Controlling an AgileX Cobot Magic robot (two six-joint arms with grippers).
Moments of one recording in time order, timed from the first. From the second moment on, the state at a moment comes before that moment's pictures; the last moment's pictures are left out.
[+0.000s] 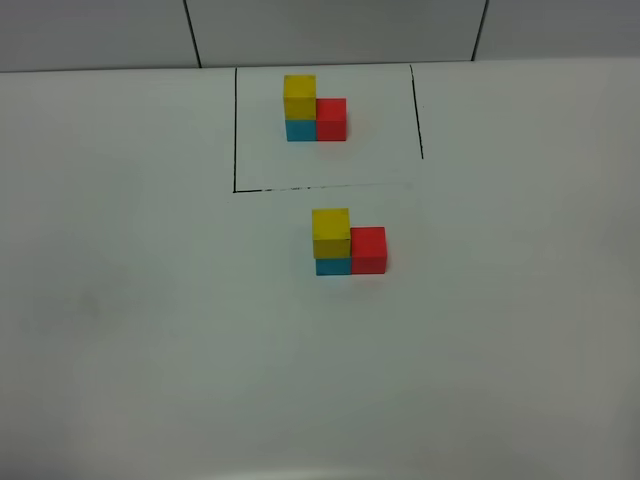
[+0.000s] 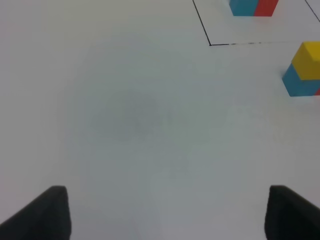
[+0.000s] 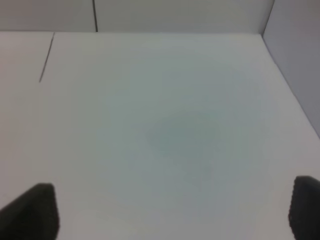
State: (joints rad) left arm 0.01 -0.01 -0.51 -0.19 1.04 0.05; right arm 0.00 -0.01 -0.52 -0.04 0.97 0.04
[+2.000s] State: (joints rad) left arm 0.01 -0.01 -0.51 -0.19 1.04 0.05; right arm 0.00 -0.01 -0.49 0.05 1.05 -0.04
